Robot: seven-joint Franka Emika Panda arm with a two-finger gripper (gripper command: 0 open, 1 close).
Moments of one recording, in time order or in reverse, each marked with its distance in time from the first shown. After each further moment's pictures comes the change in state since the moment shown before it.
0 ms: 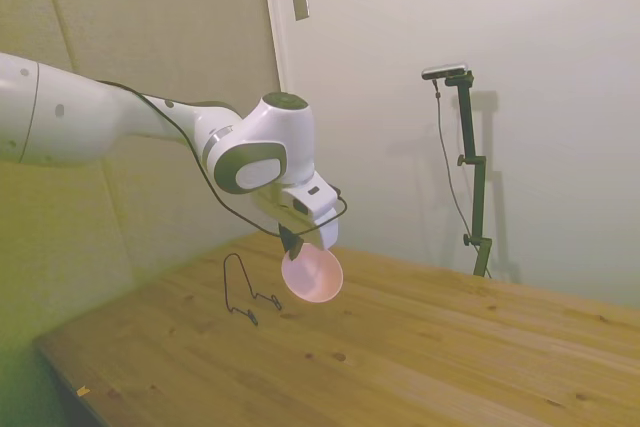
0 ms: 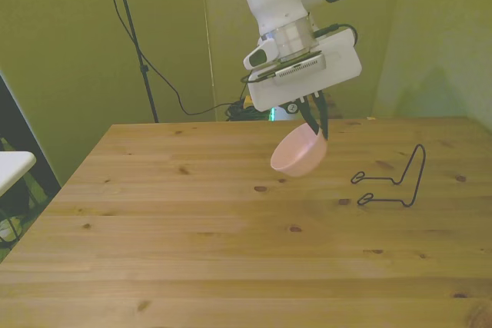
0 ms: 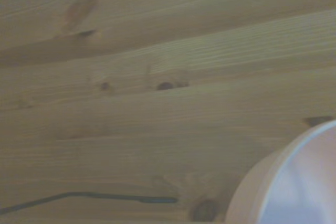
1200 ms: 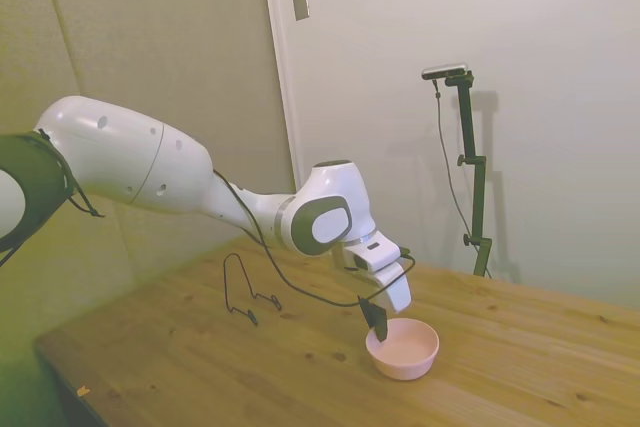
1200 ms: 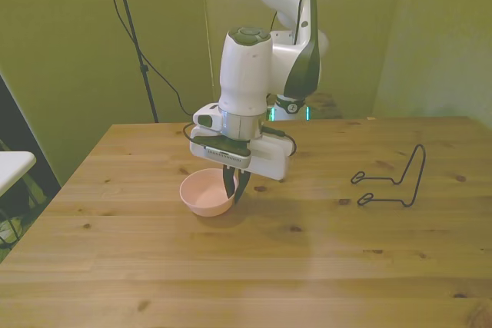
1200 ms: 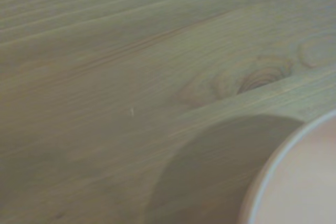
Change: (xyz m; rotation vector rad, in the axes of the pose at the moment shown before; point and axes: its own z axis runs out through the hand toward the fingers) arm 0.129 0.080 0.076 -0.419 0.365 0.236
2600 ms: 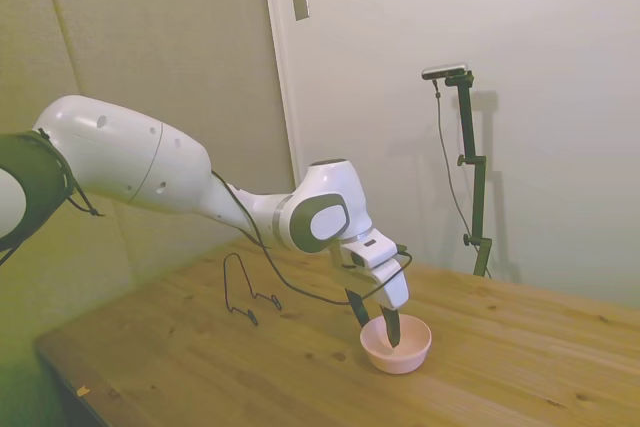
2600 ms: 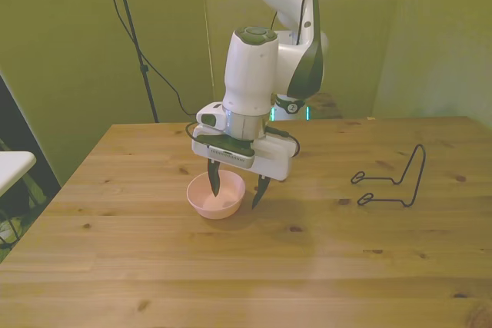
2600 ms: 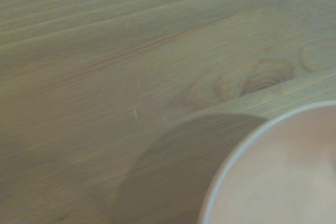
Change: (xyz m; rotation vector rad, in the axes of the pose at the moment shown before) arm -0.007 -0.006 0.002 -0.024 0.023 -0.001
